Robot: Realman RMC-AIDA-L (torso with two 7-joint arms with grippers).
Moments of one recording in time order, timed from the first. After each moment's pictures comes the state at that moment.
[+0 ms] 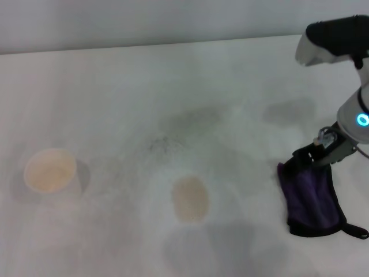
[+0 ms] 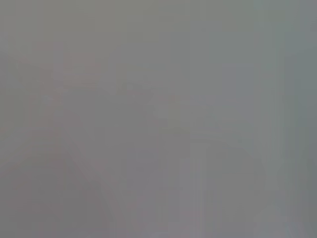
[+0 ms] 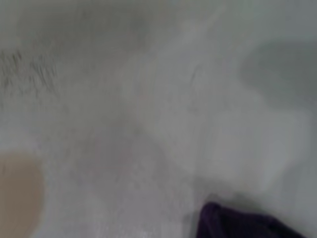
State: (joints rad) left arm -0.19 -2.07 1.05 0.06 0.37 1.63 -0.18; right arm 0.47 2.02 -1.53 -1.44 0.46 1.66 0.05
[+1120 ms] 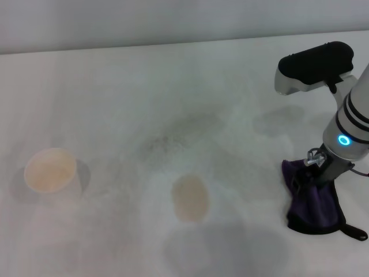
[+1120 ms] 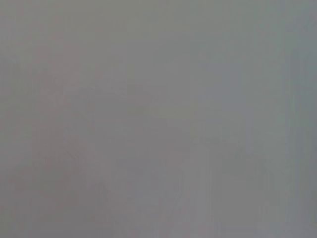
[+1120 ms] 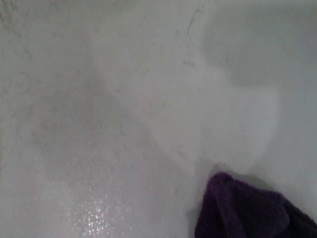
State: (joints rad) left arm -0.20 -2.07 1.05 0.06 0.35 1.62 -0.17; right arm 0.52 2.02 -1.68 -1.32 0.40 1.63 0.14
